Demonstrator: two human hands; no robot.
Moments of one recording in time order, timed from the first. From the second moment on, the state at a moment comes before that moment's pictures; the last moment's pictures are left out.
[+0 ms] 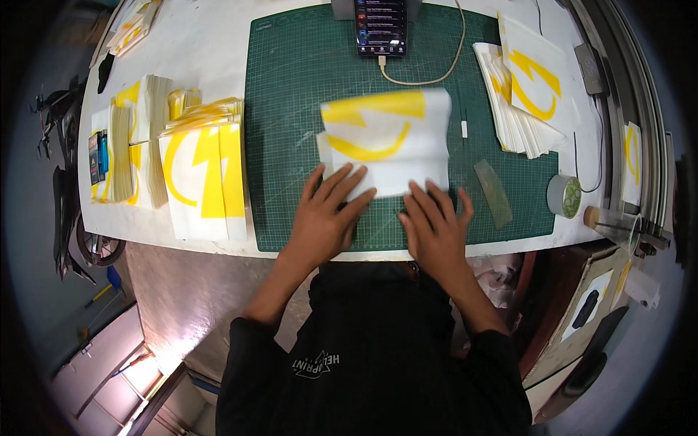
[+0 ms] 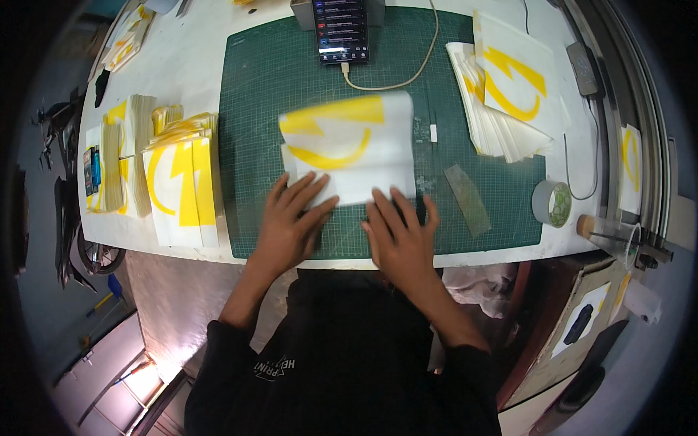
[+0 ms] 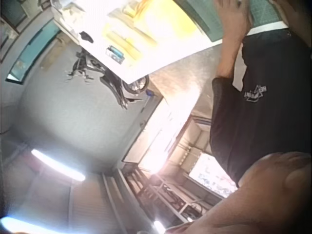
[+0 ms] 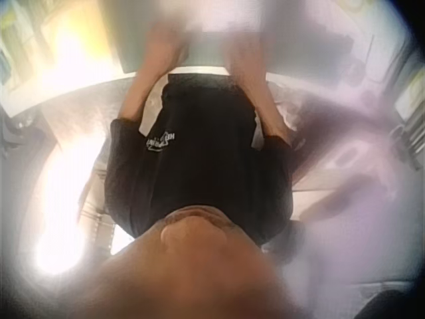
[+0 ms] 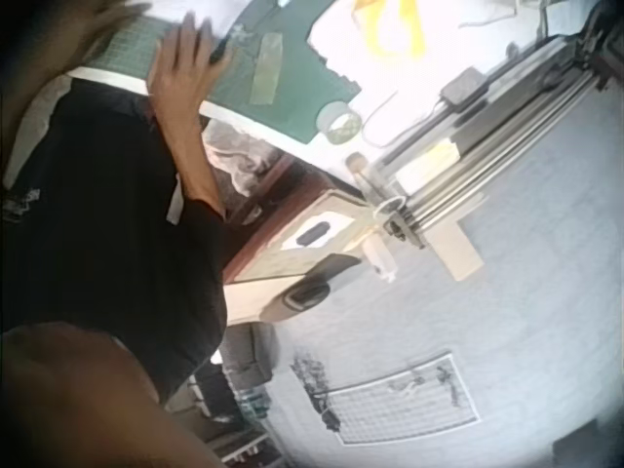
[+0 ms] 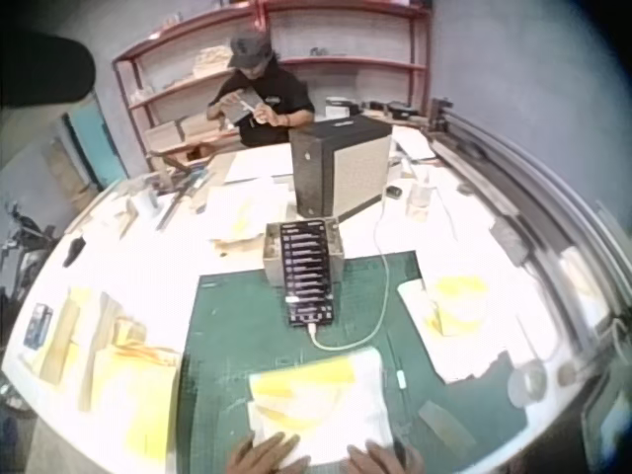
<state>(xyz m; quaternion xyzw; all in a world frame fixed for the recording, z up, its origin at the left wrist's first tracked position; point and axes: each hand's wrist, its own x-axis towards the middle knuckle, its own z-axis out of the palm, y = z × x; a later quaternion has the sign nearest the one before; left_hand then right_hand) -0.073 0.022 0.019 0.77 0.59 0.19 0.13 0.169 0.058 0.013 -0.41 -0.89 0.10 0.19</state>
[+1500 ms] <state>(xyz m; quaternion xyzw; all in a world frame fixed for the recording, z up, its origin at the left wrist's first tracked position) -0.117 0.113 0.055 0.83 0.54 -0.02 0.13 0.153 0.190 0.052 -0.30 -0.94 0.15 -0.03</state>
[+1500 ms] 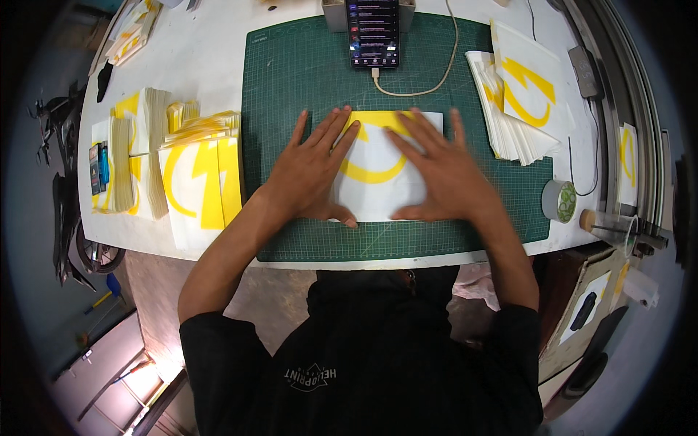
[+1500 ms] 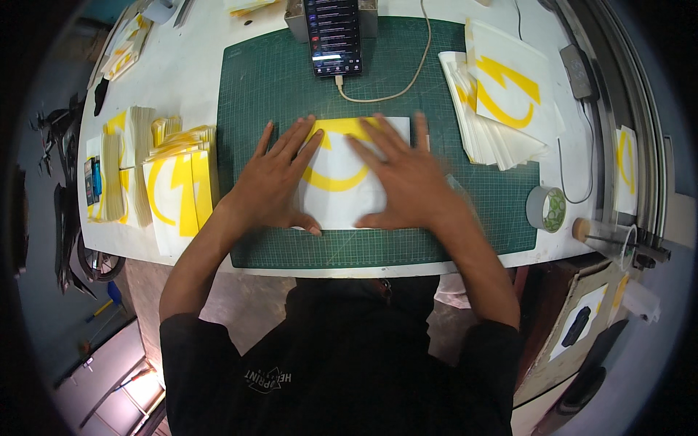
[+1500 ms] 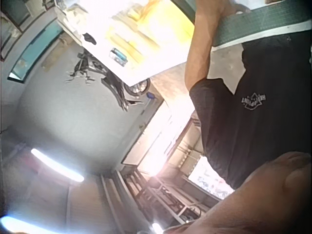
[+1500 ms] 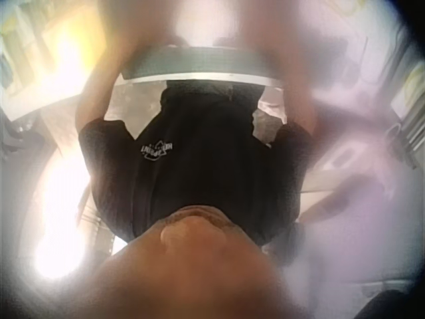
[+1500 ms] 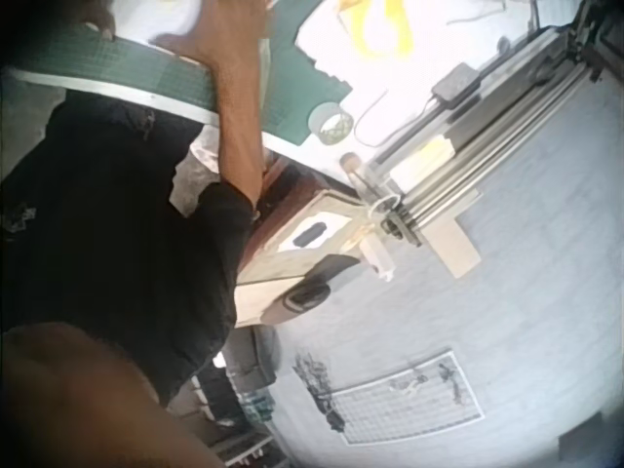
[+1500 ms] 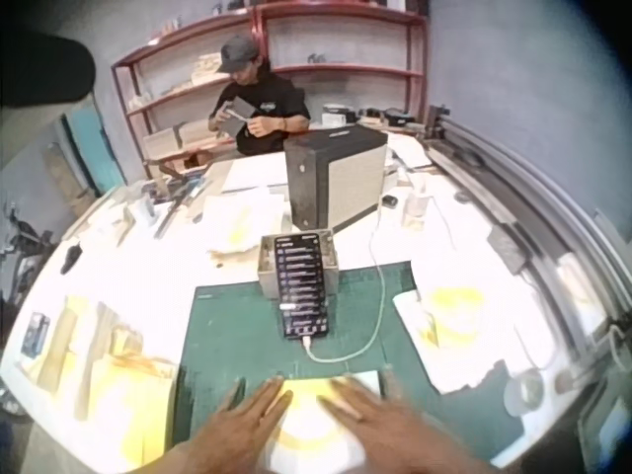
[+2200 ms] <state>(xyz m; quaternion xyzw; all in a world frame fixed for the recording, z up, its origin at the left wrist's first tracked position) -0.092 0.084 0.045 0.82 0.55 0.11 0.13 0.182 0.165 0.051 -0.27 -0.94 0.19 0.11</state>
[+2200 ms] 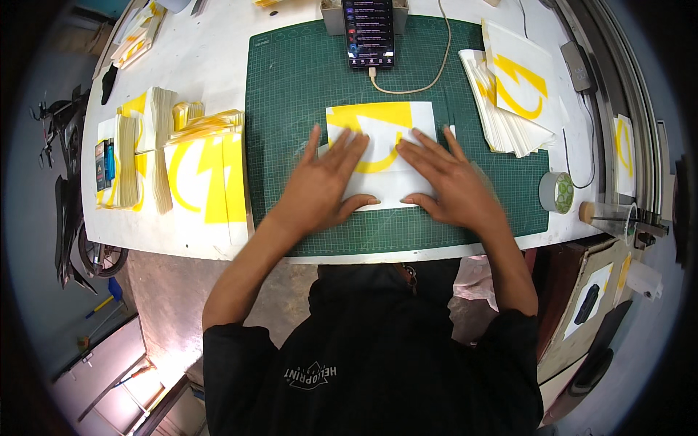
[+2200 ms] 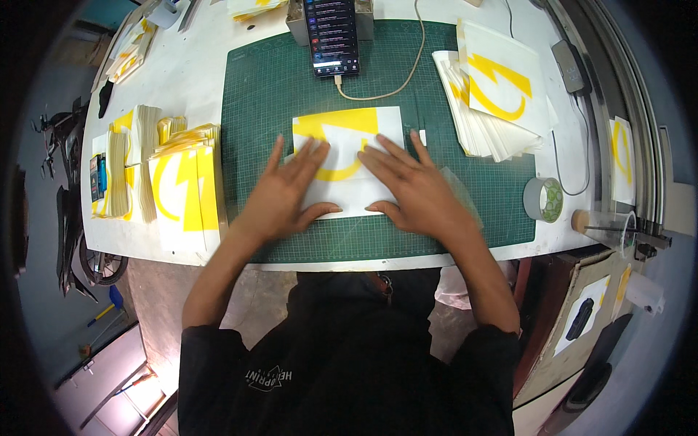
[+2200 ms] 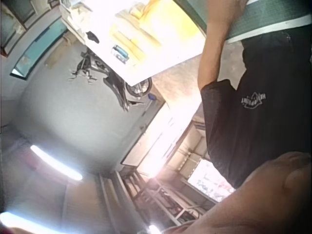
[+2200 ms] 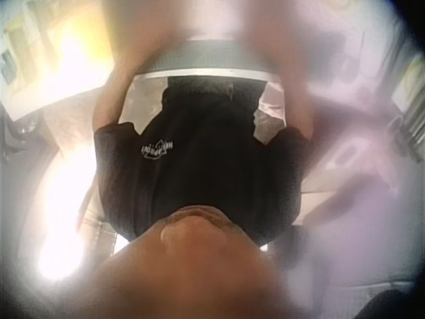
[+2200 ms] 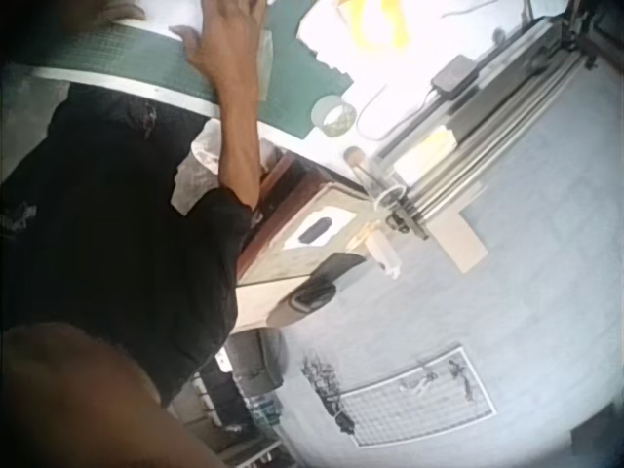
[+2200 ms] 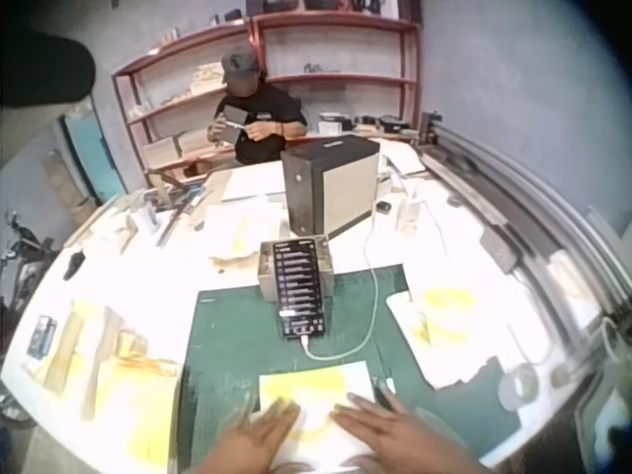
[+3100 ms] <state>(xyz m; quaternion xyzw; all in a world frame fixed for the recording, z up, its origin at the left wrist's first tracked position) -0.100 0.054 0.017 0.80 0.54 0.24 0.06 0.190 0.136 0.022 -0.29 -0.92 0.13 0.25</state>
